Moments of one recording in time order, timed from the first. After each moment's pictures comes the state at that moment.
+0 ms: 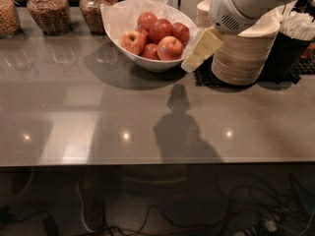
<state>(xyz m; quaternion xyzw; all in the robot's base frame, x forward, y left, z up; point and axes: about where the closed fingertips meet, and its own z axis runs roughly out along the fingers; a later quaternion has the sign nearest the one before) 0.604 -0.112 0.990 -0.53 0.76 -0.03 0.37</state>
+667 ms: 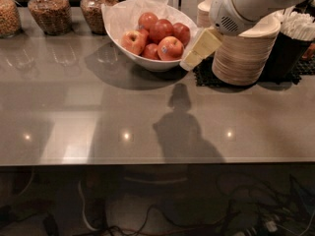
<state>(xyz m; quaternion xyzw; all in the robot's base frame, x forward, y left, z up) 0.611 -0.111 0.991 -0.52 0.76 -0.03 0.39</state>
